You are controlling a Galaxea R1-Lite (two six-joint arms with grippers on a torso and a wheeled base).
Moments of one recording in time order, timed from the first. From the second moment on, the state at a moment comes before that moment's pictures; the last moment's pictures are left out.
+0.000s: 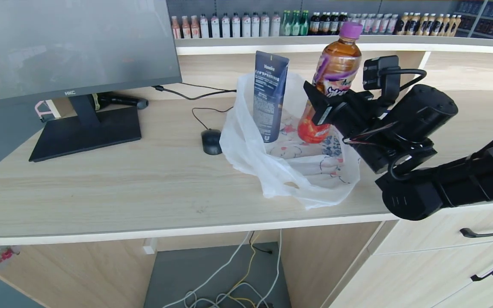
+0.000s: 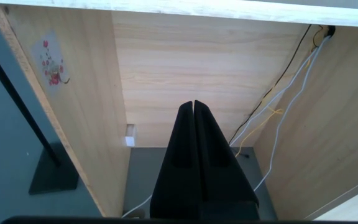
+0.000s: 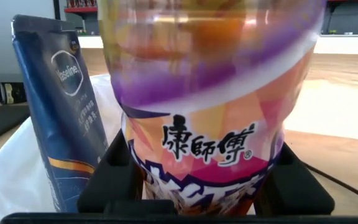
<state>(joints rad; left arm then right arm) 0.00 0.00 0.00 0.00 0.00 0.00 0.43 2.00 -1.15 -1.34 0.00 -0.06</state>
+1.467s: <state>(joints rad) 0.00 0.00 0.00 0.00 0.00 0.00 0.41 2.11 -1.16 -1.34 0.00 -0.05</state>
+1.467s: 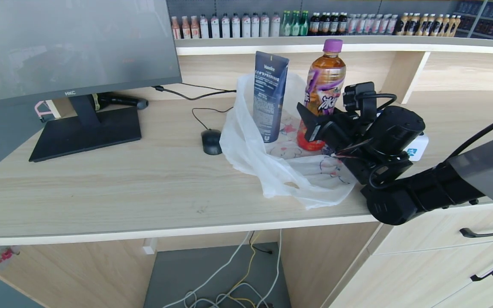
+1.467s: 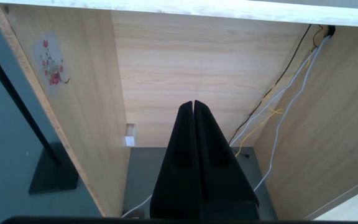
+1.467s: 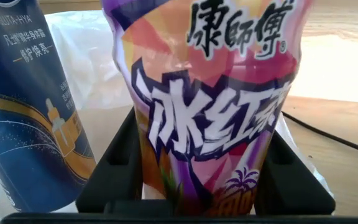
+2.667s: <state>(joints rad) 0.00 0.00 0.00 0.00 0.00 0.00 0.41 1.91 -0.98 -1.38 0.00 0.00</state>
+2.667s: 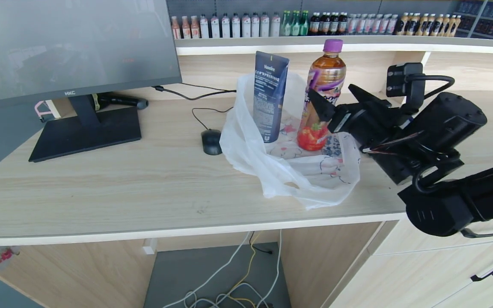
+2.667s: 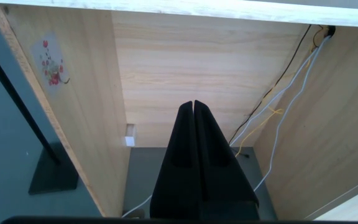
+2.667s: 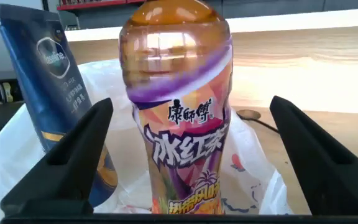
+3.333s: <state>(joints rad) 0.00 0.00 0.00 0.00 0.00 0.00 0.44 1.11 -0.23 -1.40 0.00 0.00</state>
